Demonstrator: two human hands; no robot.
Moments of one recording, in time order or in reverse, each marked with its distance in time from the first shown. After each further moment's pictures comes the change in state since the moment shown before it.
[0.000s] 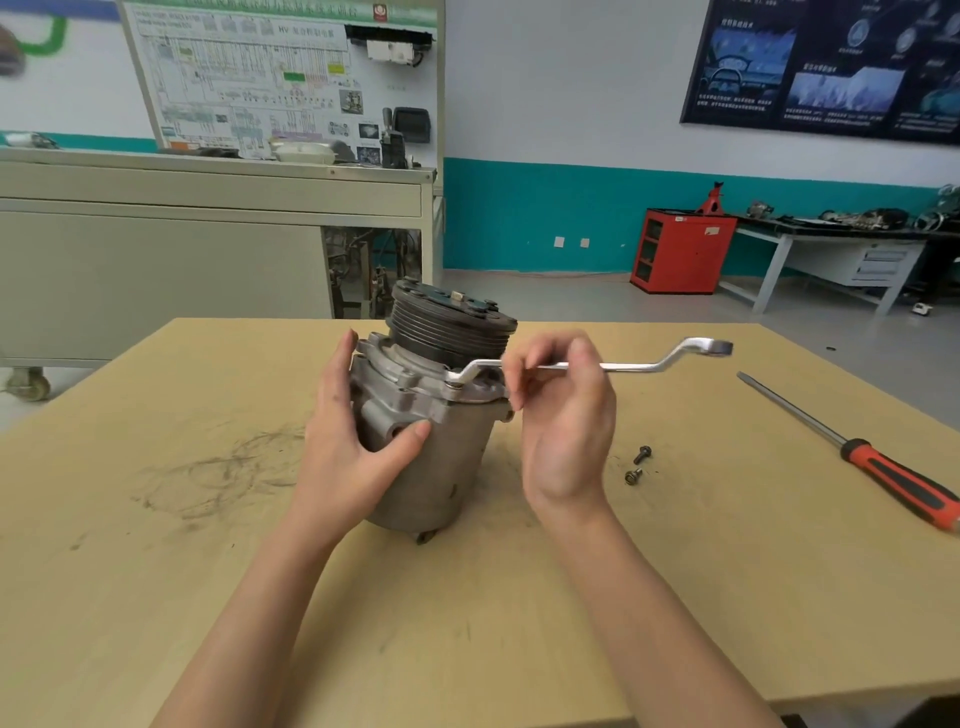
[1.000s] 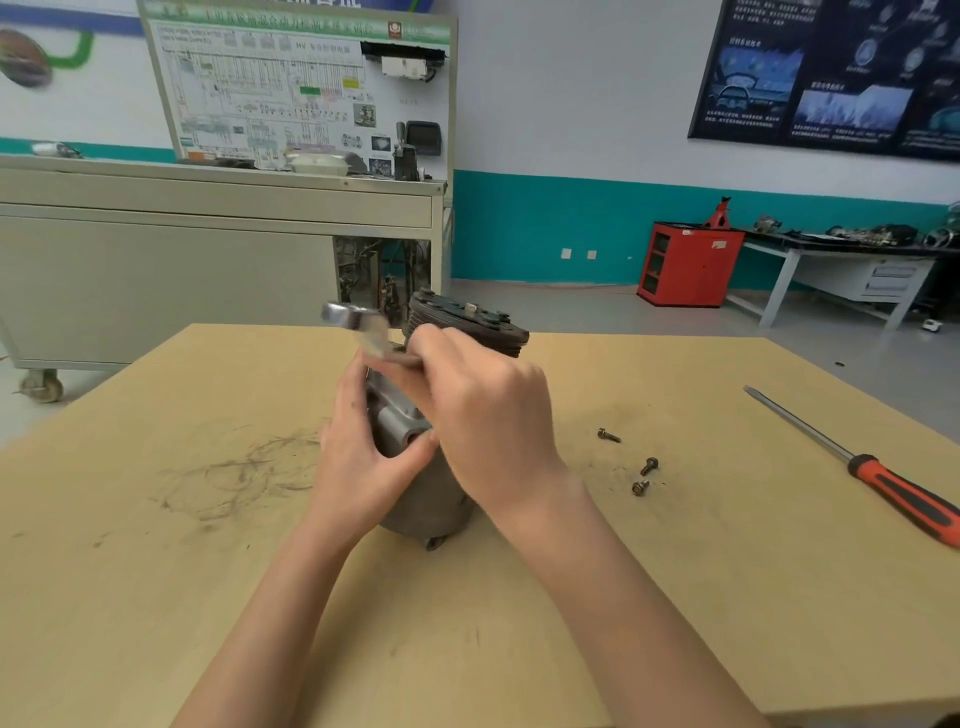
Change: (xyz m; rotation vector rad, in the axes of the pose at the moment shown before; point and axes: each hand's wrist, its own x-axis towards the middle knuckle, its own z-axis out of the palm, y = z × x) left_hand 0.000 0.008 0.001 0.064 0.034 -0.024; right_hand 0.001 -0.022 0.046 -1.283 -0.297 -0.809
